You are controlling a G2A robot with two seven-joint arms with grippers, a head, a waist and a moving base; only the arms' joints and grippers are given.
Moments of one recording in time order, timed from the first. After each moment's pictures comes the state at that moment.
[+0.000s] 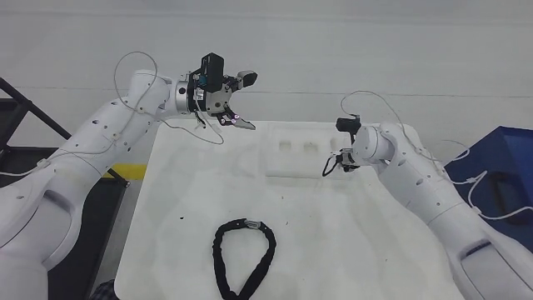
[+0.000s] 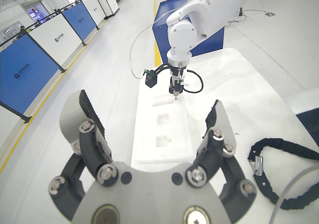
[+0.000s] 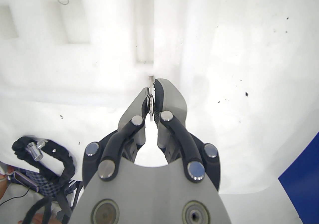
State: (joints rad) left arm 0.25 -0.91 -0.30 -0.98 1.25 -1.01 0.81; right arm -0.62 -1.22 0.69 -1.01 -0.55 0.38 1.12
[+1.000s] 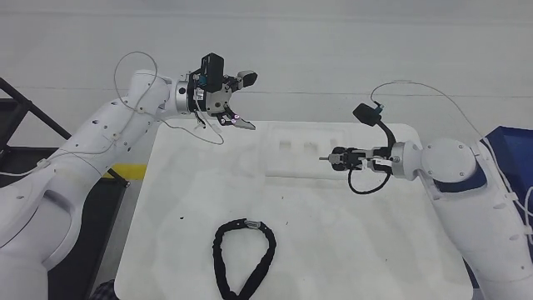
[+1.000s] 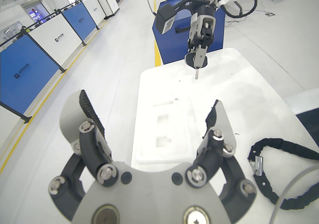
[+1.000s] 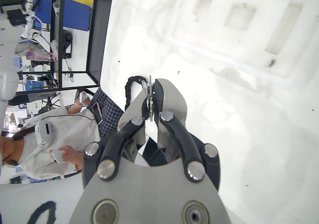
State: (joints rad) left arm 0.25 -0.91 -0.30 -0.98 1.25 -1.01 0.81; right arm -1.04 -1.06 1.25 -1.72 -0.19 0.16 1.22
